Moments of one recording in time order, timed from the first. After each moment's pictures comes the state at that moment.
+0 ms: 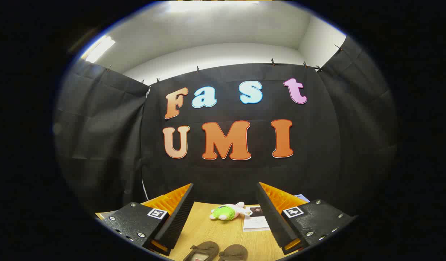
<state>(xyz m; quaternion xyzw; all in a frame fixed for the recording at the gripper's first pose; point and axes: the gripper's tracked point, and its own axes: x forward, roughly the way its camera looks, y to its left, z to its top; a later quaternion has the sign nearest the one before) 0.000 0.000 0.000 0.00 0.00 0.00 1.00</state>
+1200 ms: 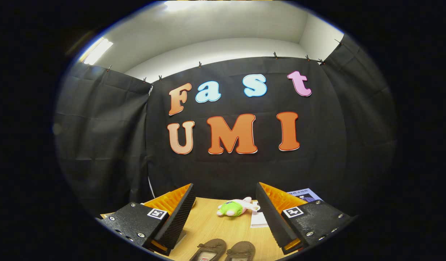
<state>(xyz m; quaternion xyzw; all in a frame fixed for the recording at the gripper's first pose) 0.003 0.019 -0.017 0.02 0.03 0.03 1.00</state>
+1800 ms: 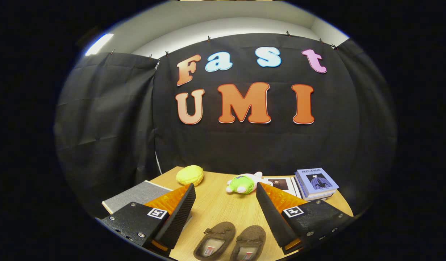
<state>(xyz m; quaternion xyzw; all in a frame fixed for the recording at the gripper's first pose) 0.012 0.056 -0.102 0.00 0.16 0.07 0.99</state>
